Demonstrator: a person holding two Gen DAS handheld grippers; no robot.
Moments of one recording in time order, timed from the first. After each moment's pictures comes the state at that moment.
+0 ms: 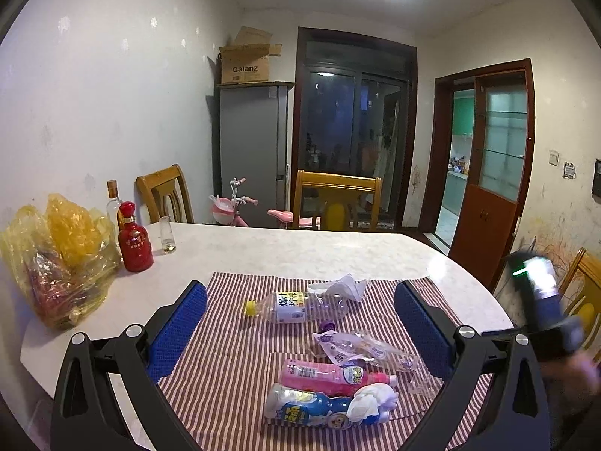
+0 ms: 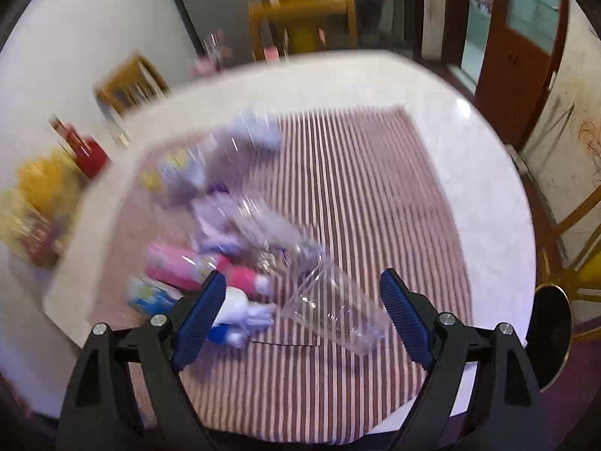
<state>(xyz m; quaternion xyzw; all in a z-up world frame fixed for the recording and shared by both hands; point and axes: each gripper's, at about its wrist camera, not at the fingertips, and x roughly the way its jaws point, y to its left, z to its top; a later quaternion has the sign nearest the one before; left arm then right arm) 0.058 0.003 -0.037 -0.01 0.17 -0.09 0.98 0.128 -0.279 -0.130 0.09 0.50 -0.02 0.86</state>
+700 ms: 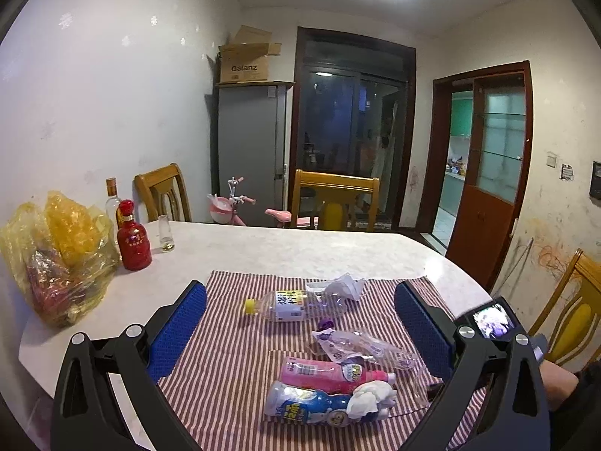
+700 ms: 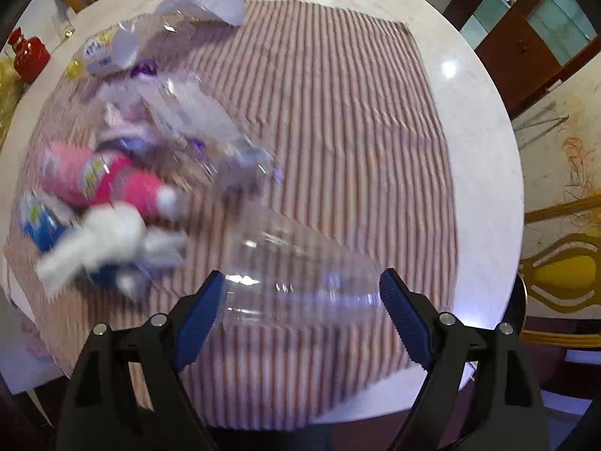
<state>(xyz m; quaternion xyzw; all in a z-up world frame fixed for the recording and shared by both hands) 0.052 0.001 -0.038 -0.01 0.17 -0.09 0.98 0.125 -0.292 -0.209 -0.02 0.63 -0.07 0.77</state>
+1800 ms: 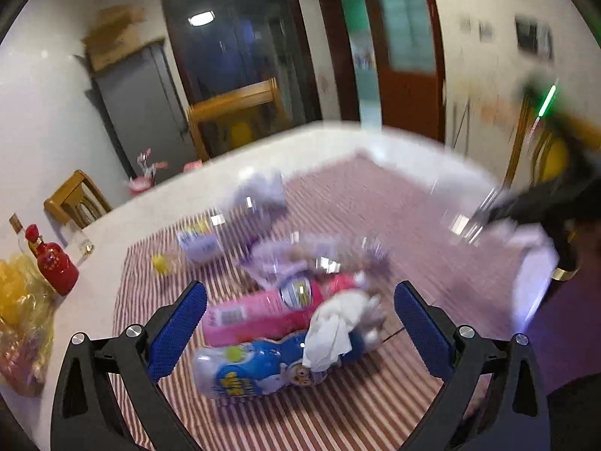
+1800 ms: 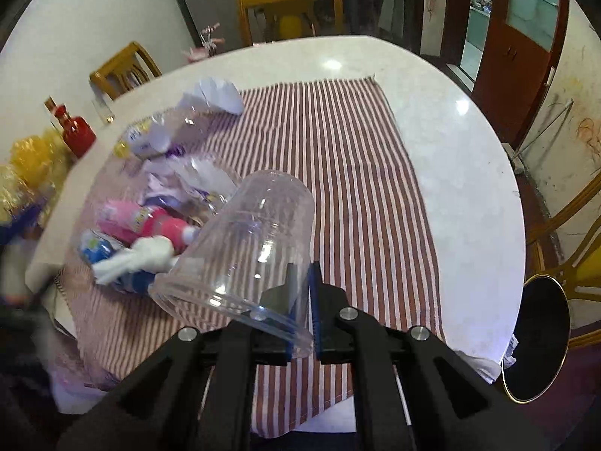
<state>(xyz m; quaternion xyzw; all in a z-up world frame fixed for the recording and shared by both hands) 0.100 -0.096 -0.168 0.20 0.29 -0.23 0.91 0.069 -0.344 -0.165 0.09 0.48 -0.01 0.87</state>
